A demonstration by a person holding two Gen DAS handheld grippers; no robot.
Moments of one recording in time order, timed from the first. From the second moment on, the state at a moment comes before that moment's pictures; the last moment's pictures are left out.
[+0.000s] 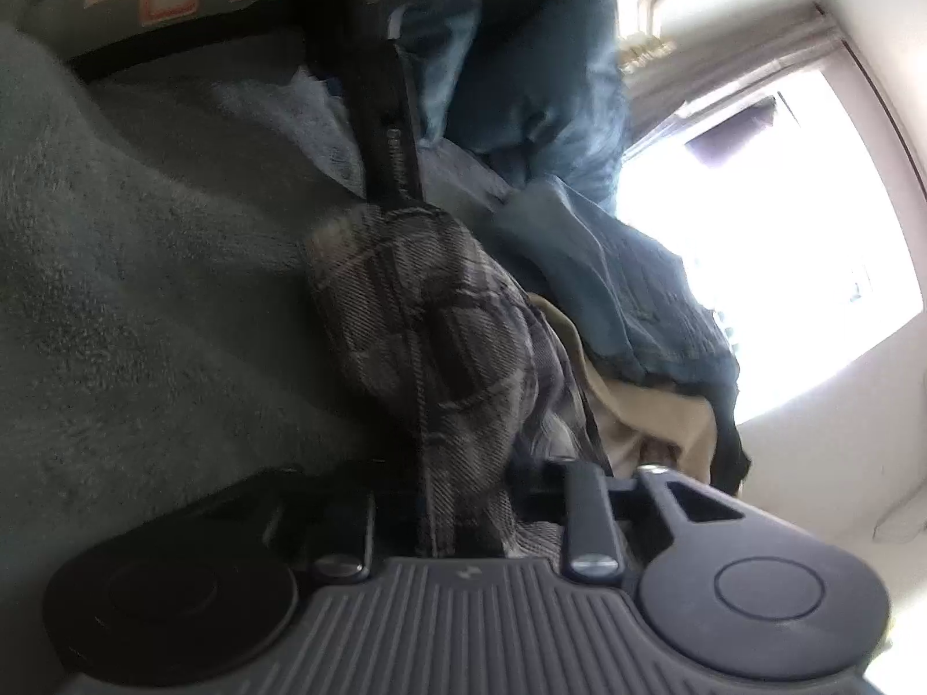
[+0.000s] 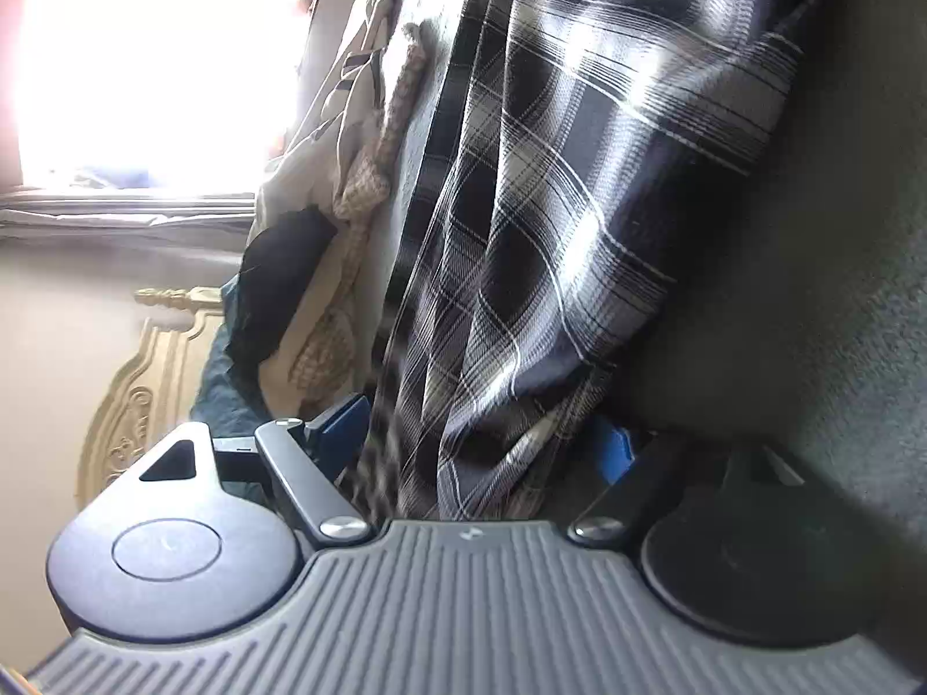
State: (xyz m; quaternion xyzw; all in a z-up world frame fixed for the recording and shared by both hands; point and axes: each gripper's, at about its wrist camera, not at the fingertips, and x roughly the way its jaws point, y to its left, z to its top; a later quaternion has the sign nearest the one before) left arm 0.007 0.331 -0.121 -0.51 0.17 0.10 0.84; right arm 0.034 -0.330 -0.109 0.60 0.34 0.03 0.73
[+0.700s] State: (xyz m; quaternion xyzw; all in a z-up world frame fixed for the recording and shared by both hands) left arm -0.073 0.328 -0.065 -0.53 0.13 0.13 0.83; right arm -0.007 -0.341 -0.113 0.62 0.27 0.00 0.73
